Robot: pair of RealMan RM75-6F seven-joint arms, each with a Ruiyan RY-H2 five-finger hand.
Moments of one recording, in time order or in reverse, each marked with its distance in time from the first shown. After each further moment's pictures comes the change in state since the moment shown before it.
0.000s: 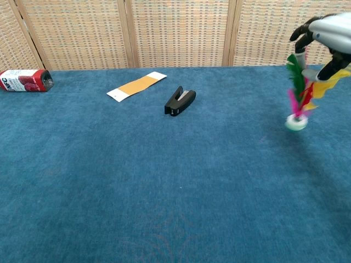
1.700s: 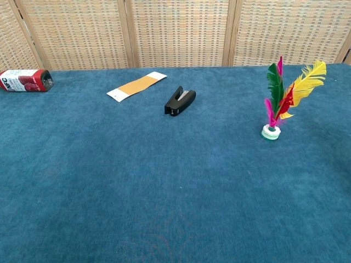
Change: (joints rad) left arm 0.010 0.011 -0.008 -0.005 -0.001 0.021 -0.017; right arm -0.206 0.139 -0.067 -0.116 -0.128 0.237 0.185
